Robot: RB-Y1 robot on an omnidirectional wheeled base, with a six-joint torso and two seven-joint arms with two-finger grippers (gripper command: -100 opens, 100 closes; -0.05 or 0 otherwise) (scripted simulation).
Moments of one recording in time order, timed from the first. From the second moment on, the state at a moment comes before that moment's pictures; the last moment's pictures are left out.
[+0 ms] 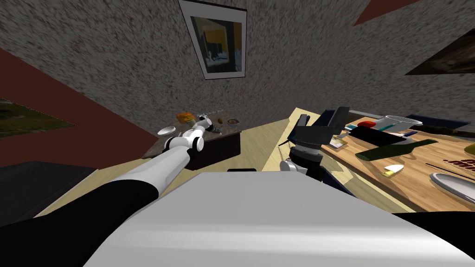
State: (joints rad) left arm -0.98 0.42 0.17 -0.47 0.48 1.05 1.10; right arm 0.54 0.02 -0.04 -2.37 -0.12 -0.62 -0.01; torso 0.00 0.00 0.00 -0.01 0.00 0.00
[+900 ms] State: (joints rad) left arm -0.99 0.50 0.14 -0.43 0.49 1.09 1.24; right arm 0.54 0.02 -0.04 -2.37 -0.12 -0.62 -0.01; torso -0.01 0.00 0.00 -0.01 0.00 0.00
